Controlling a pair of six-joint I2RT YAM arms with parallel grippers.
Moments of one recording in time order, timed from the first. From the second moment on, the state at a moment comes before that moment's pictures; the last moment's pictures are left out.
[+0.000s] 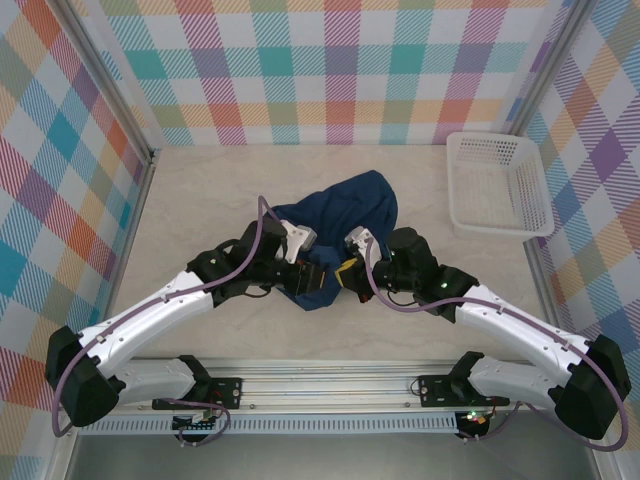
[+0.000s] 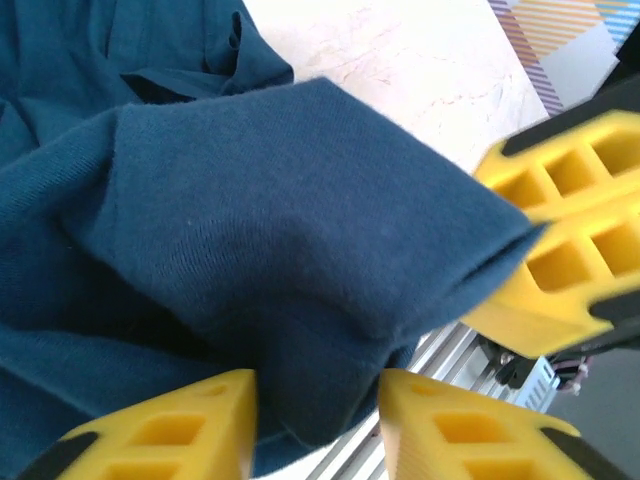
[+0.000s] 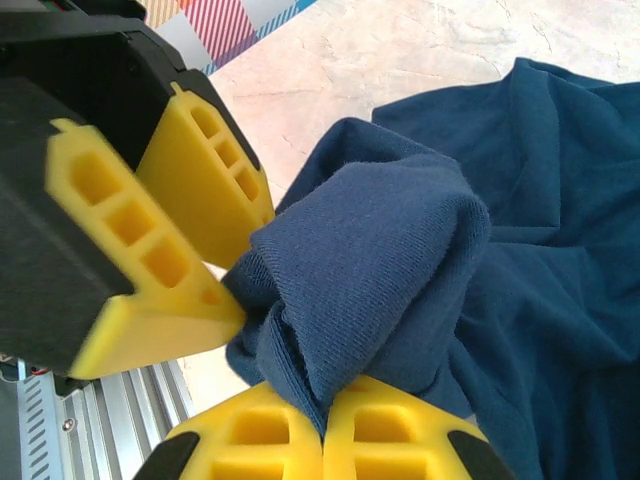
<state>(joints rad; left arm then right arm) -0.79 1.18 1.00 -0.58 0.28 -0.42 0.79 1.06 0.76 -0.23 -0.36 0.15</state>
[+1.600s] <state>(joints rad) -0.64 1.07 1.12 -0.53 0.44 -0.70 0.81 1.03 0.88 -0.29 -0.51 0.09</state>
